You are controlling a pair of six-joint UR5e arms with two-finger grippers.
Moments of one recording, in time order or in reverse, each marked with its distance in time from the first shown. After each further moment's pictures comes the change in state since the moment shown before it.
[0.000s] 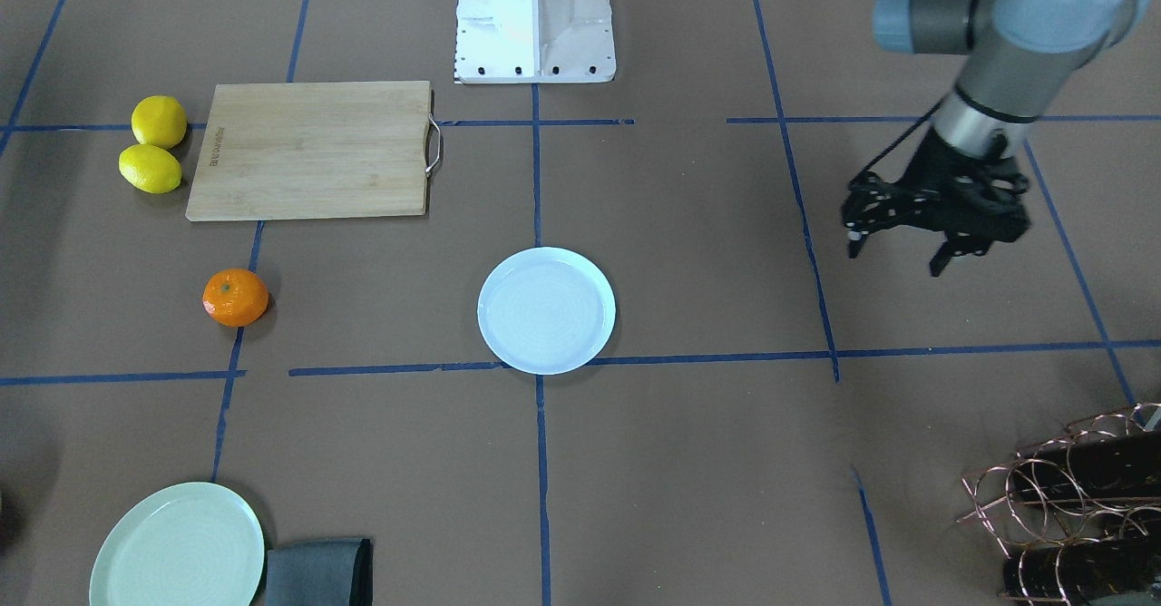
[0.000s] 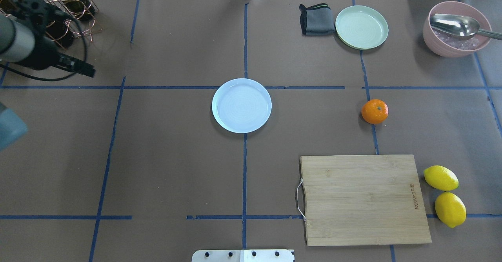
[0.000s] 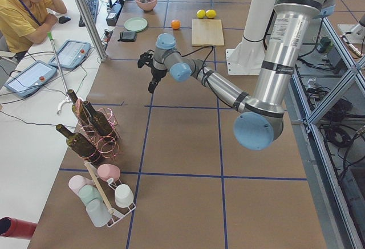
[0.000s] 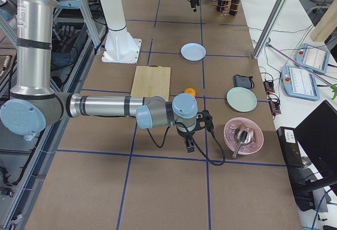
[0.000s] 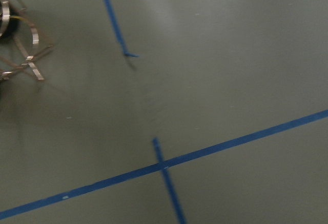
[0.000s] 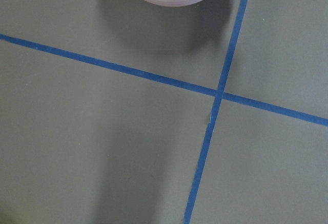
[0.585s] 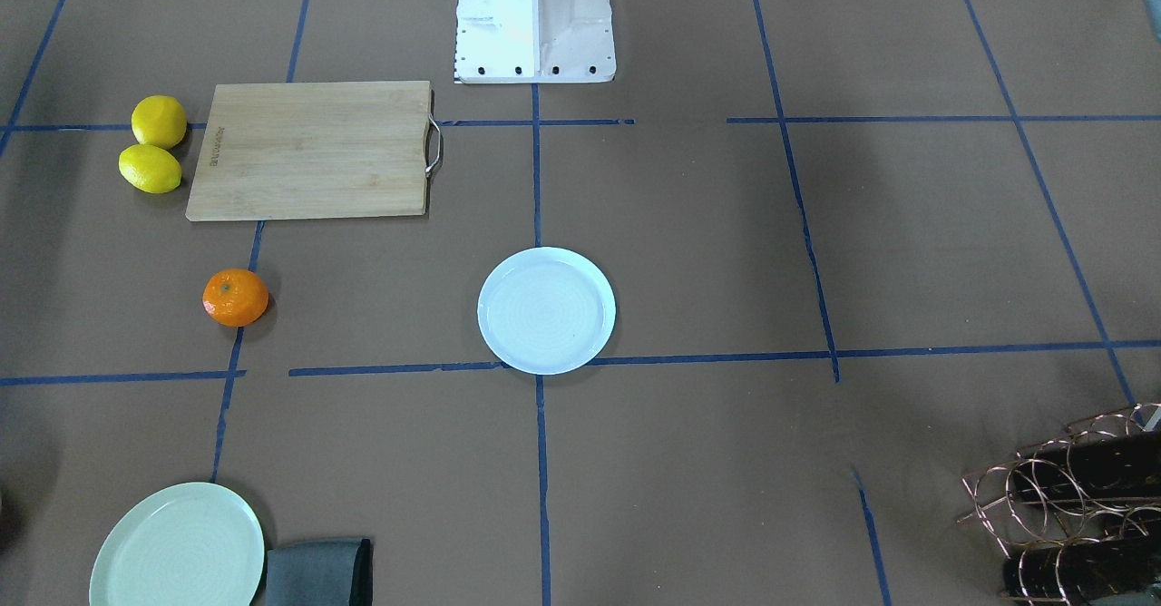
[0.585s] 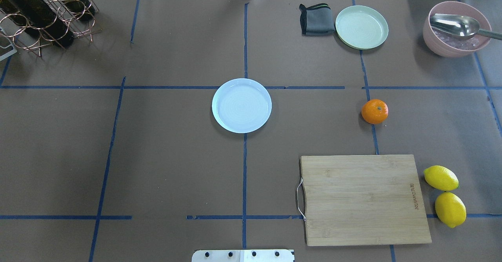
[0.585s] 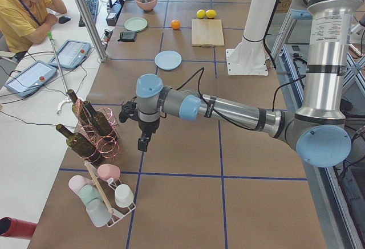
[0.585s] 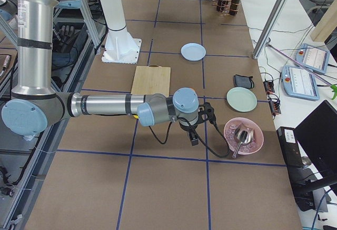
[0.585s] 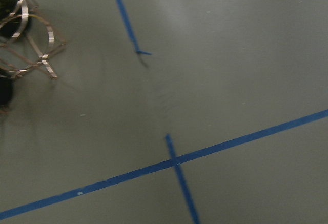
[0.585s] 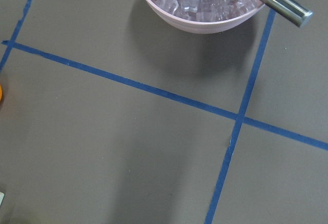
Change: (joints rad) left arm -0.429 0.154 0.137 0.241 -0.136 0.573; right arm -0.001 0.006 0.014 0.083 0.036 0.002
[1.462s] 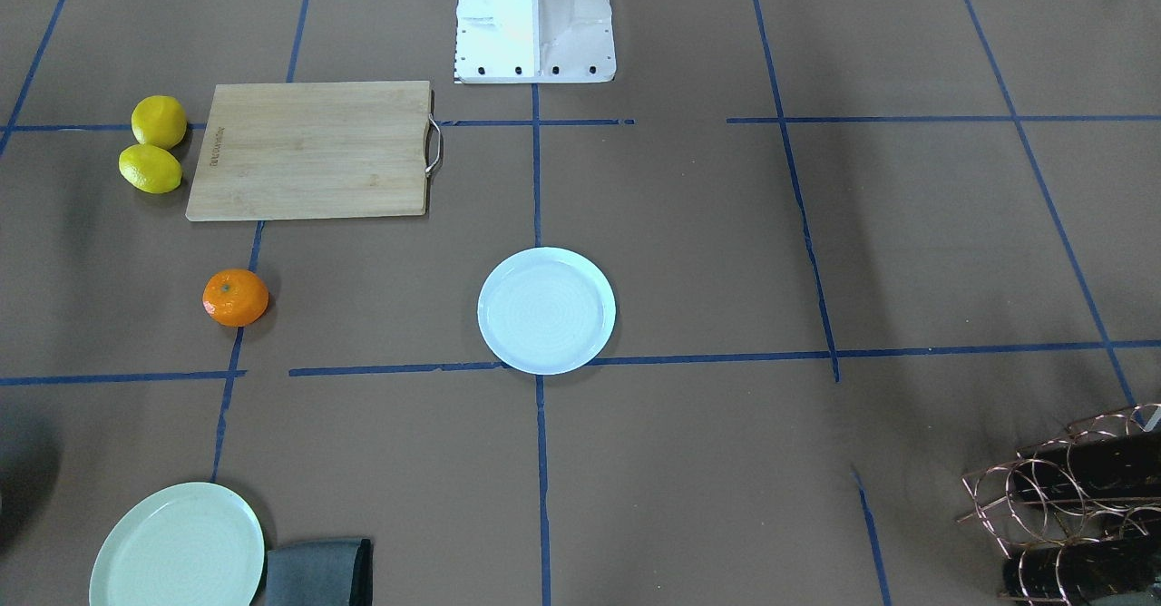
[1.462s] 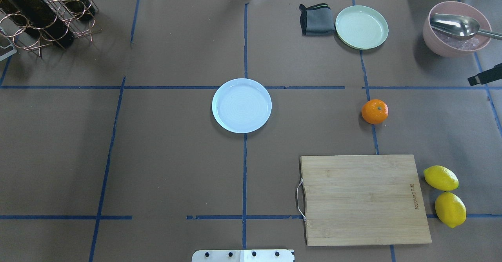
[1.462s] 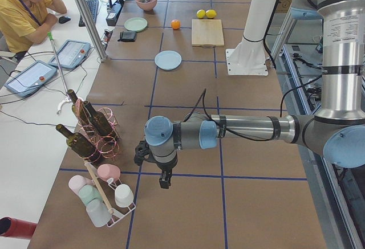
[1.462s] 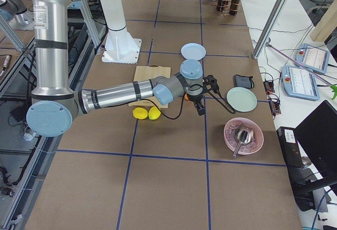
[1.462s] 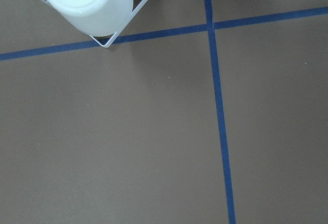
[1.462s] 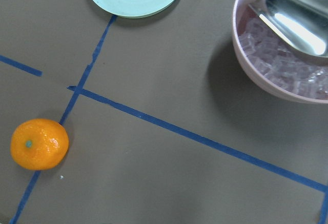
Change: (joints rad) left arm -0.082 0.085 0.056 0.125 -0.079 0.130; right arm -0.316 0.083 0.106 0.134 -0.158 0.429
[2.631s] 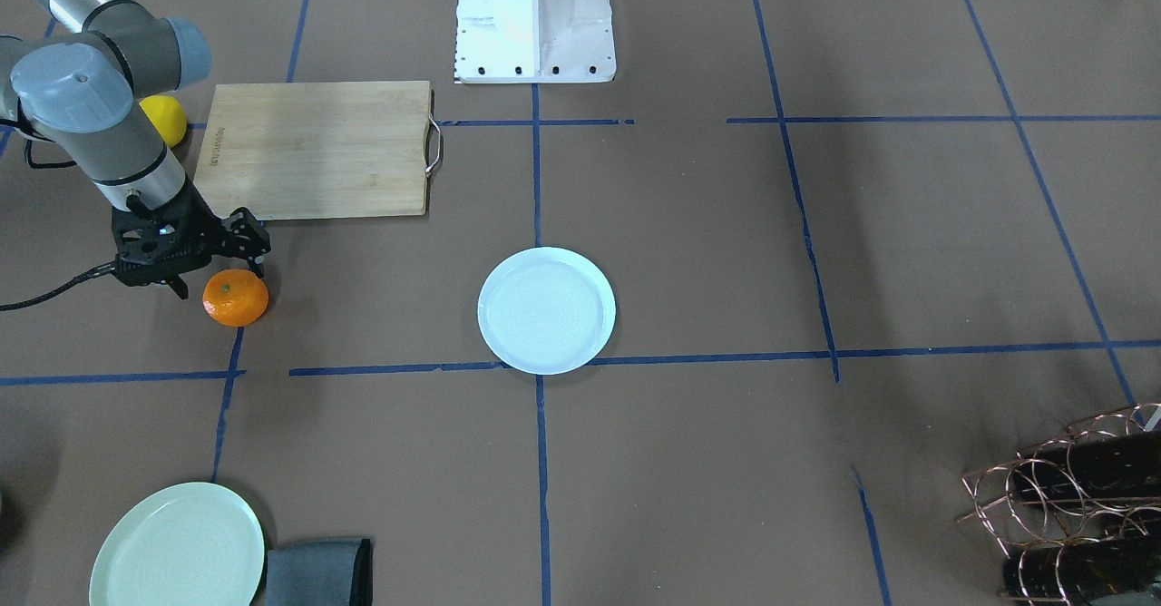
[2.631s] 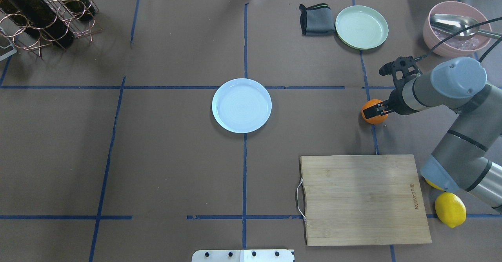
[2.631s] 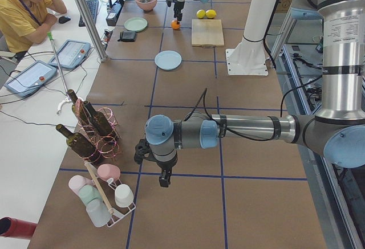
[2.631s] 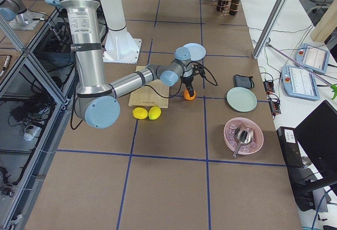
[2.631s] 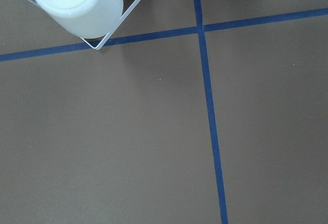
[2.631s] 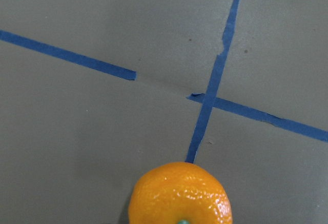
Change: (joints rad) left arm -0.001 0.000 -0.007 -0.007 -0.005 0.002; right arm -0.445 0.155 -0.084 0.036 -0.363 0.370
